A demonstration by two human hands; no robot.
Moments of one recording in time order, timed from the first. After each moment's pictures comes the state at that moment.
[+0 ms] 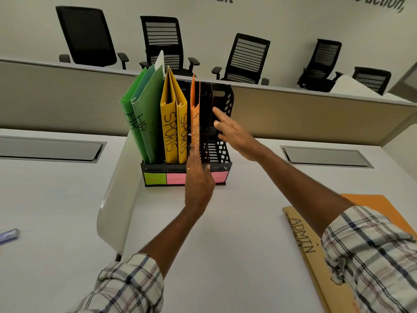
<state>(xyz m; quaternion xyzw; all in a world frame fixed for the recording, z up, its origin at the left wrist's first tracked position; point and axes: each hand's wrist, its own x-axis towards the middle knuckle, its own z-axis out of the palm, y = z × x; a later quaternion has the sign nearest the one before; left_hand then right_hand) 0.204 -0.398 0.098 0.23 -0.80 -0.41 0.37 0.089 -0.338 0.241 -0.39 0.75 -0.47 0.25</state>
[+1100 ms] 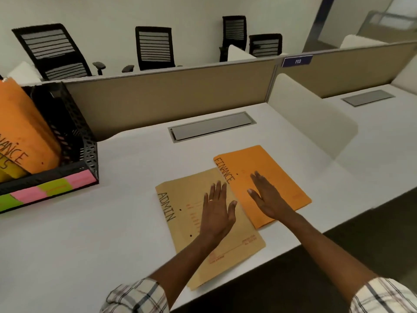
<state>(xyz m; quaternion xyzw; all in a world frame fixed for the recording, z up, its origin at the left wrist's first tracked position) 0.100 0.097 0.041 0.04 -0.95 -0.31 0.06 0.004 0.280 0.065 -0.21 0.95 -0.21 0.11</state>
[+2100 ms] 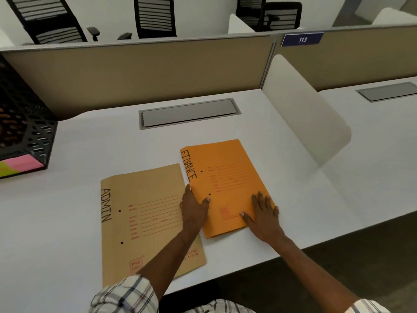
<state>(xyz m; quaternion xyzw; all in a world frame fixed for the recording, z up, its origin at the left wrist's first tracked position) -0.013 0.207 -0.005 0.35 -0.78 -0.53 0.02 -0.077 0.433 -0.031 -0.15 0.96 -0.10 0.23</state>
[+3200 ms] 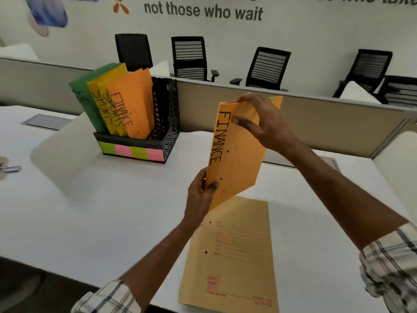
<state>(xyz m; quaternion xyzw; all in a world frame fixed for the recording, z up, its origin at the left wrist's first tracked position) 0.100 0.001 0.119 0.25 -0.67 -0.62 0.33 -0.099 0.066 0.295 -0.61 0.71 -0.34 -0.07</state>
